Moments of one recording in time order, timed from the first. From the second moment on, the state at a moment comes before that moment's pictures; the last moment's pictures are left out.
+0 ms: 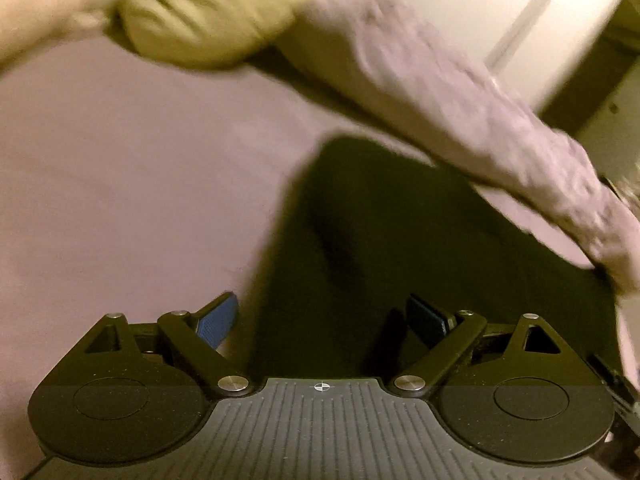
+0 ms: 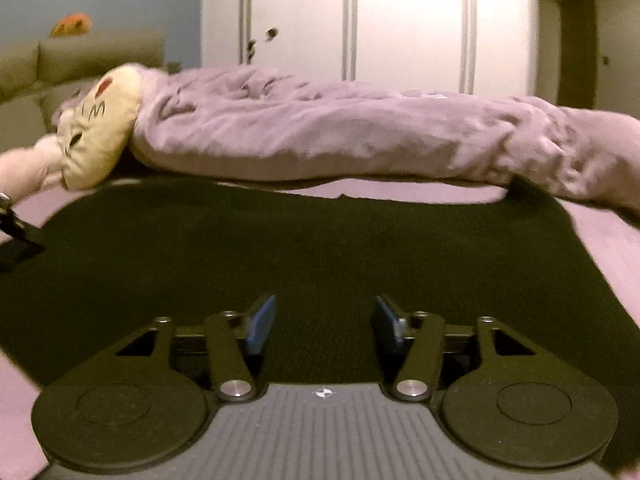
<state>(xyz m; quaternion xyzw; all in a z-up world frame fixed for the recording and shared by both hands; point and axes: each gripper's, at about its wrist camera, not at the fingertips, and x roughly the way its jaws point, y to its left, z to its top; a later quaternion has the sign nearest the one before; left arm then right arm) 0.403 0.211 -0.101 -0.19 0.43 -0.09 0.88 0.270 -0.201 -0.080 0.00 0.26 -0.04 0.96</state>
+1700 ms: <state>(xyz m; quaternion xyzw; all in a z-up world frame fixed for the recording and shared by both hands) 0.323 -0.062 -0.013 -0.04 0.43 -0.27 0.86 0.152 -0.299 -0.073 0.18 0.21 -0.06 0.96</state>
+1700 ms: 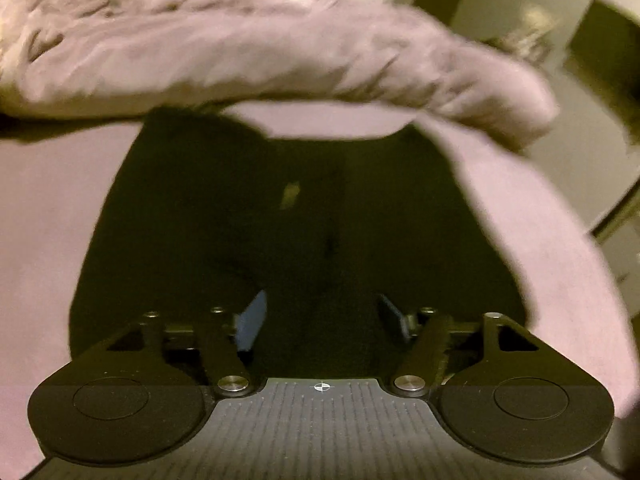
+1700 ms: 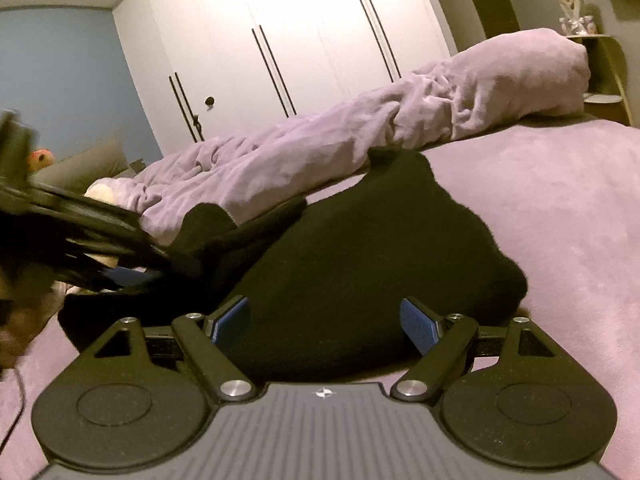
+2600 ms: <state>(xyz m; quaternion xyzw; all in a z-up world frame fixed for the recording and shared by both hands) 0.307 0.070 -0.085 -0.15 0.44 -0.14 0.87 0.239 -0.203 -0.035 0.17 0.27 0.08 0.94</state>
